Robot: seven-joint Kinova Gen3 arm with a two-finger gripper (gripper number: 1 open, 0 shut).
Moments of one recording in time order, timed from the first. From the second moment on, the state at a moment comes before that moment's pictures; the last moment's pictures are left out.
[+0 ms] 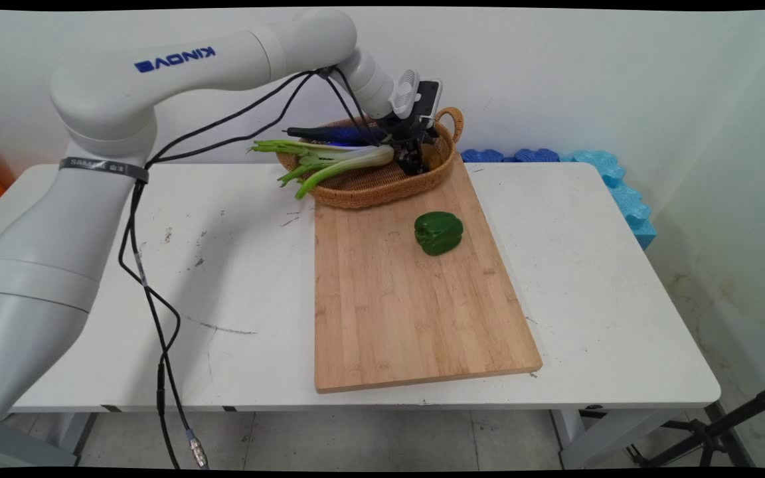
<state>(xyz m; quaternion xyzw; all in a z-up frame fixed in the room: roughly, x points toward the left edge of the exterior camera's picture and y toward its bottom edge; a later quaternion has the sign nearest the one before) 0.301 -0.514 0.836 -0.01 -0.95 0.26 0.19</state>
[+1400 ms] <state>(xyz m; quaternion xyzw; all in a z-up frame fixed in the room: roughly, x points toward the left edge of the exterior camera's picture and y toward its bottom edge) 0.306 -0.498 0.858 -0.02 -0.94 0.27 0.19</state>
